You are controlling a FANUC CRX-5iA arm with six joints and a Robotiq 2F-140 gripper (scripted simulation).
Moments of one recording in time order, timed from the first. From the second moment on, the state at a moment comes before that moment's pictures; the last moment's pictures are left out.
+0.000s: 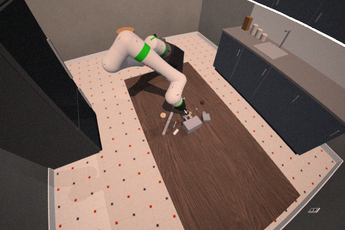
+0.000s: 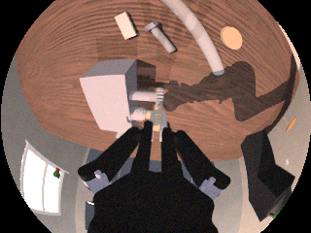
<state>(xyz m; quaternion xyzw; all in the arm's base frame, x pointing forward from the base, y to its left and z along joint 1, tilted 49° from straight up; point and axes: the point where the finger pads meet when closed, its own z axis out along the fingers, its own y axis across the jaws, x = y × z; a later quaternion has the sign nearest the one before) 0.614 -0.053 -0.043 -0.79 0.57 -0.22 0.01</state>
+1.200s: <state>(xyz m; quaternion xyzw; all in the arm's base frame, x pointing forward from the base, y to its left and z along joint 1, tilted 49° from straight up) 0.614 -0.053 -0.043 -0.79 0.57 -0.22 0.01</state>
